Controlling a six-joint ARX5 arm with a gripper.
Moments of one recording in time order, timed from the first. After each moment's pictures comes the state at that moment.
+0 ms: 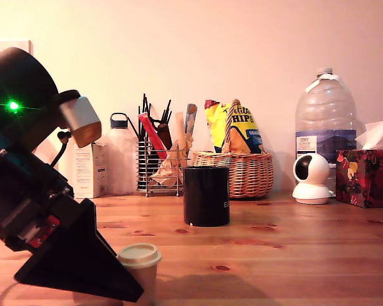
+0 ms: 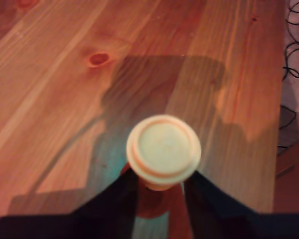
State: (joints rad) arm -0.65 1.53 0.42 0.26 0.55 0.30
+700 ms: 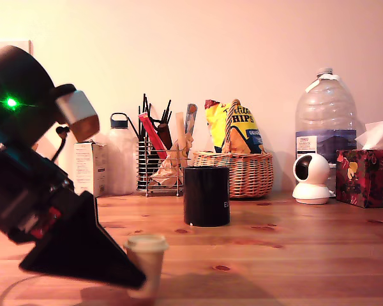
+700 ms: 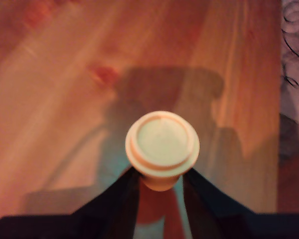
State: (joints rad) arm -0.61 1.49 0.42 0.30 0.58 0.30
